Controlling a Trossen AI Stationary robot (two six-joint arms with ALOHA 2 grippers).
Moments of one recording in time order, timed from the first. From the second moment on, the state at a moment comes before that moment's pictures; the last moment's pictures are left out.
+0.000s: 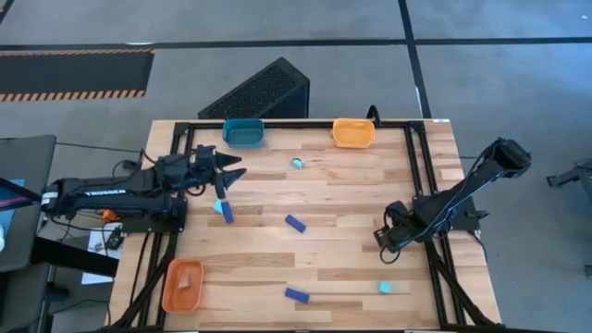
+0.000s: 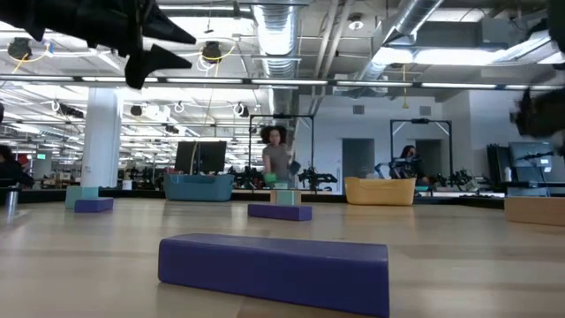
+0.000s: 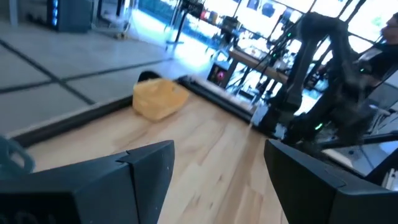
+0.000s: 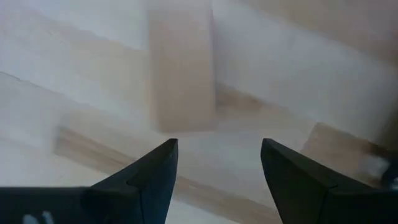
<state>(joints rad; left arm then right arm) 0.18 0.60 0.41 0.07 -0.17 -0.42 0.56 1.22 0.53 -0.89 0.13 1.76</state>
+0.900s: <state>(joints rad) 0.23 0.57 0.43 0.08 -0.19 -0.35 0.42 1.21 0.49 -0.74 0.17 1.62</state>
